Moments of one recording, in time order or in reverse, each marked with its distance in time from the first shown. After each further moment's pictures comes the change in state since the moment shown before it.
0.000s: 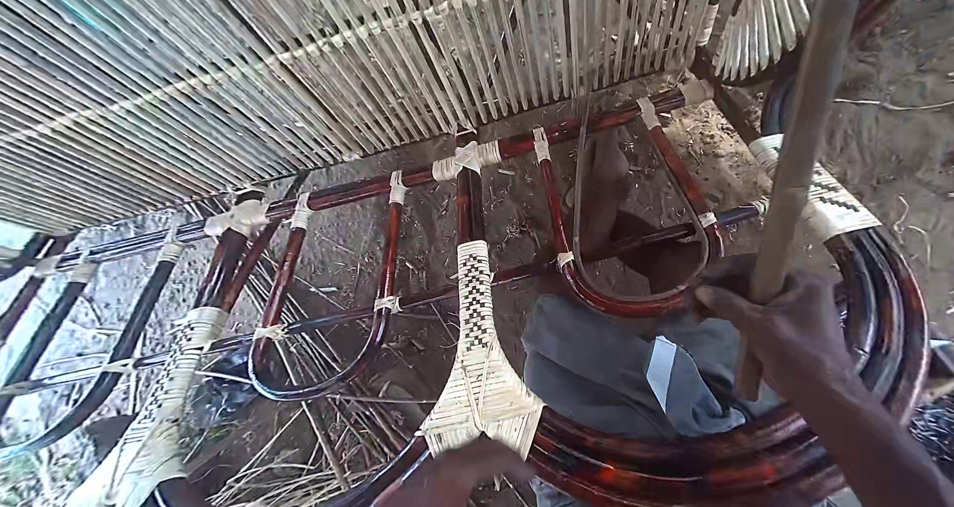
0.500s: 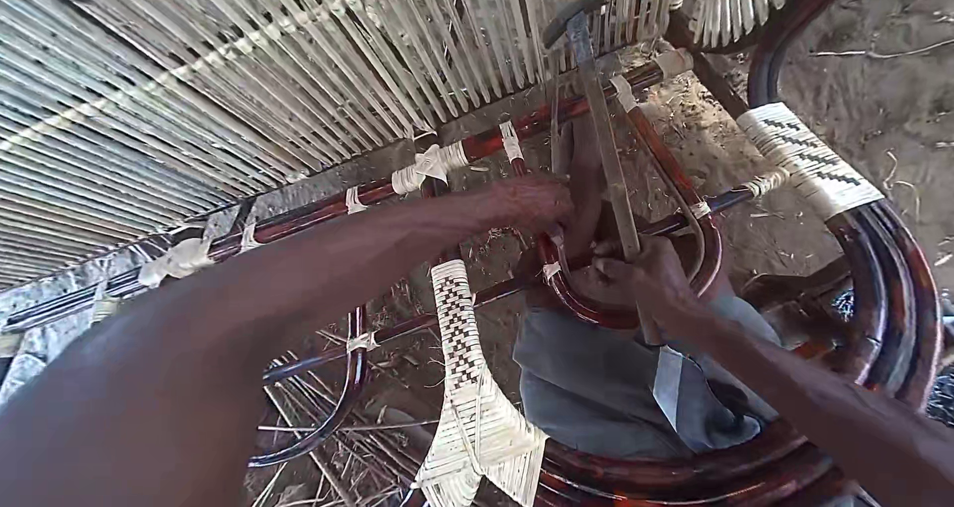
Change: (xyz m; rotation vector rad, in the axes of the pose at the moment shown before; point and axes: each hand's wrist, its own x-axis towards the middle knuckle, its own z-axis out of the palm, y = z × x) left_hand 0.374 0.039 -0.156 1.267 -0.515 0.687; right_hand 0.083 0.073 0.070 -0.123 -0.073 0.286
